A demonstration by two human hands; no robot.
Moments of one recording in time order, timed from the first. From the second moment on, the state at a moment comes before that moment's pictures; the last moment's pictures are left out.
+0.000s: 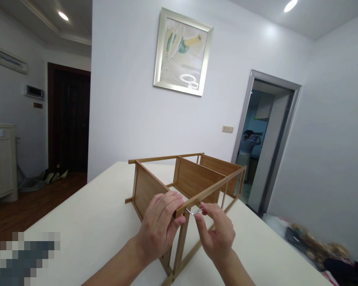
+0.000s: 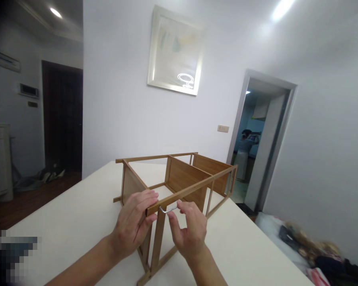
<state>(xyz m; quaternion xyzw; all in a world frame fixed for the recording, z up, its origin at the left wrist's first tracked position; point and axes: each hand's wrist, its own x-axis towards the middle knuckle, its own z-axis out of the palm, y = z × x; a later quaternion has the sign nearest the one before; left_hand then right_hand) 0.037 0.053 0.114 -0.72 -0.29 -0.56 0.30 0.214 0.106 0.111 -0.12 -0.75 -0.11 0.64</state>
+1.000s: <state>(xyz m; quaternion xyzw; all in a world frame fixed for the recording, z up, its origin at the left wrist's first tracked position) 0.033 0.056 0.101 -0.74 -0.27 -0.55 0.27 0.195 0.088 0.097 -0.13 -0.79 -0.06 0.60</state>
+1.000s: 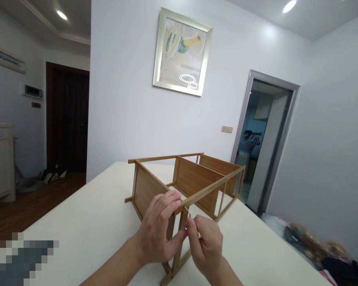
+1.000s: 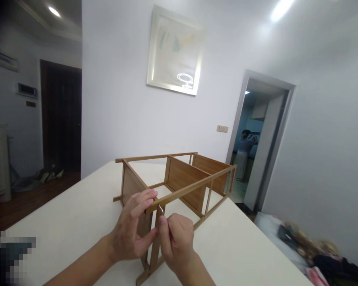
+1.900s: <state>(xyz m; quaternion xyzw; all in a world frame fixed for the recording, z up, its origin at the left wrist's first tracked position) 0.027 0.059 0.103 -0.75 -0.26 -0.53 0.29 0.192 0.074 0.101 -0.16 -0.73 0.06 0.66</state>
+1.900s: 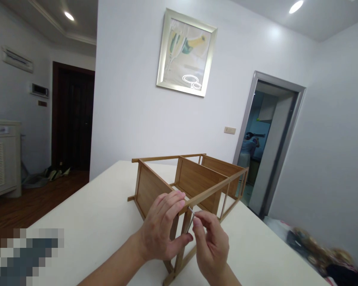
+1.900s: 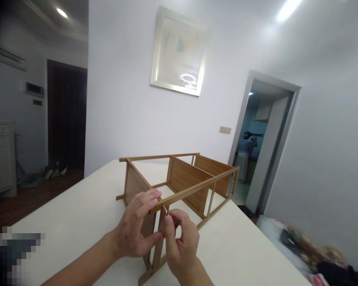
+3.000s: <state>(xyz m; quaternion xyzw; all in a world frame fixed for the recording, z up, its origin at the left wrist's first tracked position) 0.018 0.059 0.105 -0.77 -0.26 -0.50 0.32 0.194 0.077 0.103 -0.12 -0.75 -0.07 0.65</state>
